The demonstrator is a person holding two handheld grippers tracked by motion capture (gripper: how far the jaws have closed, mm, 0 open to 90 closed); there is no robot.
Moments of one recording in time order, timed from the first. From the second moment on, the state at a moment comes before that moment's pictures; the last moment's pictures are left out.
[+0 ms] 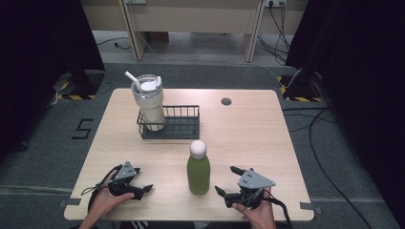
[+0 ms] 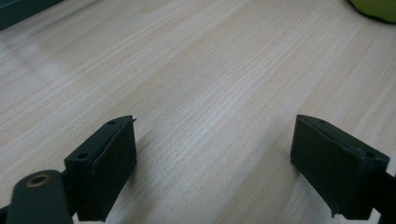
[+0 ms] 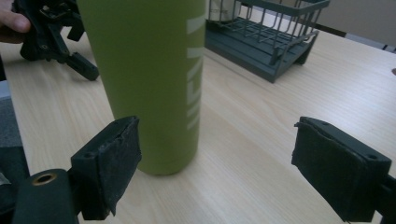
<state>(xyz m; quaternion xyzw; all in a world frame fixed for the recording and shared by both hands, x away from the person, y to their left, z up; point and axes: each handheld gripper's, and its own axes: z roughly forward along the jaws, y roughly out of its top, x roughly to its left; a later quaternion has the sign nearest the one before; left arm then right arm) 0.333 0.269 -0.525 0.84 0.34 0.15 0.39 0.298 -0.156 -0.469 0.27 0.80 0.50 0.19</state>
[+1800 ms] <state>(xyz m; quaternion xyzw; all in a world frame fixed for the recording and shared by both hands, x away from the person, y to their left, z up) 0.333 0.269 -0.525 0.84 0.34 0.14 0.39 0.327 -0.087 -0.498 0.20 0.80 0.55 0.14</state>
